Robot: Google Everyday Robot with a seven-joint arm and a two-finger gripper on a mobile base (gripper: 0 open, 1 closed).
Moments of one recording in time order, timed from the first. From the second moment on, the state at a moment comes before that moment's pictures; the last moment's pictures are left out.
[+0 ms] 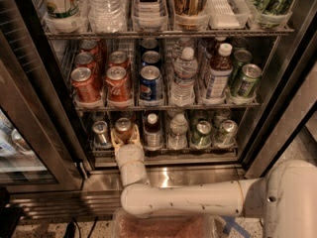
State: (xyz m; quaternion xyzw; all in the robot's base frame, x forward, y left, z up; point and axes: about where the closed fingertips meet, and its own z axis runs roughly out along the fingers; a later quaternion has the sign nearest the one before) arm 0.640 0.105 0.633 -0.10 0.66 0.06 0.74
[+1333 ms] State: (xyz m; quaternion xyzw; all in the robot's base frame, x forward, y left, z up) arm 0.571 0.068 0.669 -0.14 0.73 0.04 0.67
